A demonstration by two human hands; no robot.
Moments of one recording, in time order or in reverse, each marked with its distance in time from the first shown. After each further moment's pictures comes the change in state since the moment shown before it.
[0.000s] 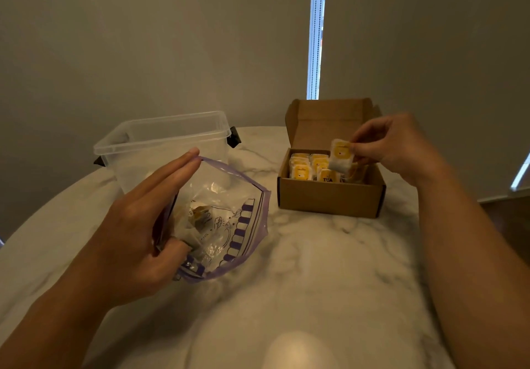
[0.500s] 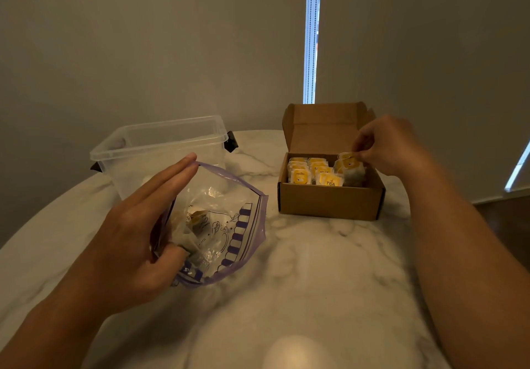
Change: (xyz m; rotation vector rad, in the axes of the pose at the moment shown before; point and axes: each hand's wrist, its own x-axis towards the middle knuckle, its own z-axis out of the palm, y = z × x) left_hand 0.001 -0.002 0.000 0.004 0.007 0.032; right_hand 0.009 -0.006 -0.001 -0.509 0.019 -0.062
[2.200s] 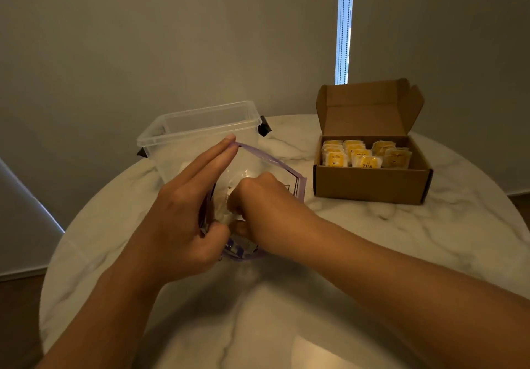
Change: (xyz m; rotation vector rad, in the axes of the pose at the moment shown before) left_hand 0.001 0.007 -0.003 0.049 -0.029 -0.035; right_hand -0.110 -0.174 0.098 0.116 -0.412 -0.505
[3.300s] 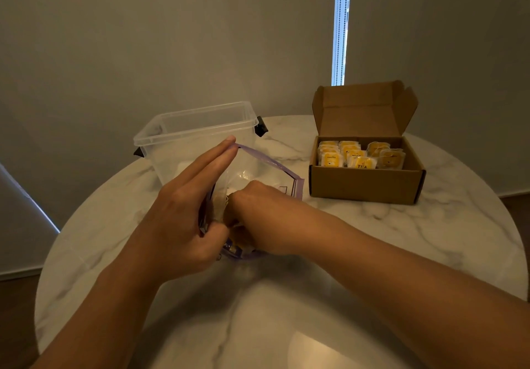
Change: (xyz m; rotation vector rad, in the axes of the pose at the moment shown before) left_hand 0.001 -0.001 0.003 -0.008 -0.032 -0.009; right_hand -0.008 0.001 -0.012 -0.103 -0.143 -0.195
